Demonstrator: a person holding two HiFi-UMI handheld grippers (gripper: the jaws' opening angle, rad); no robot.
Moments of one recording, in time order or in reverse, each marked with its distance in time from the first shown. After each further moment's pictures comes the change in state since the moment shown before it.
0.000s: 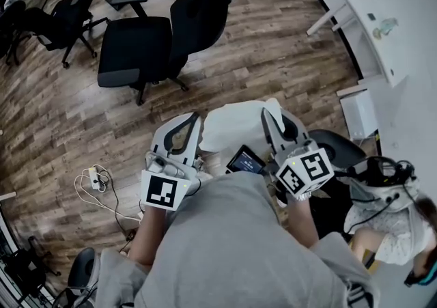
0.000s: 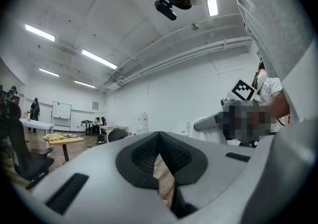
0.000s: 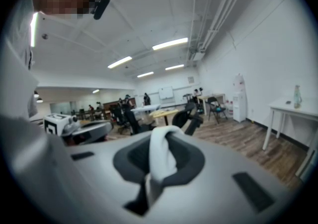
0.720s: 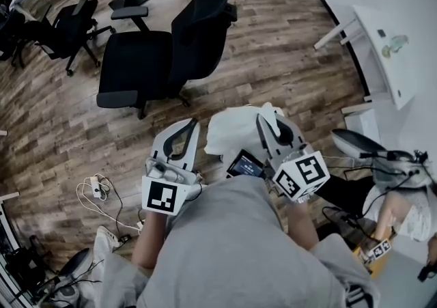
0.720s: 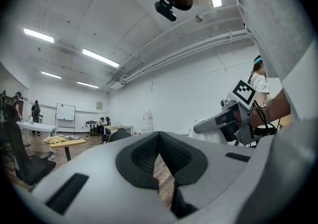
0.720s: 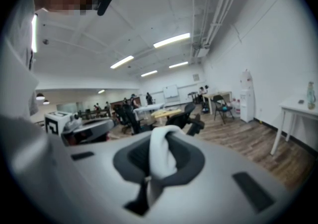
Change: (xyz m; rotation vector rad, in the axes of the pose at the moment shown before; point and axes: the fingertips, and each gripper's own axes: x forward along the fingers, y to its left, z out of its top) left arm 0.104 0.045 0.001 0.008 0.028 0.061; right arm 0.085 -0.076 0.031 -0.003 0.026 0.078
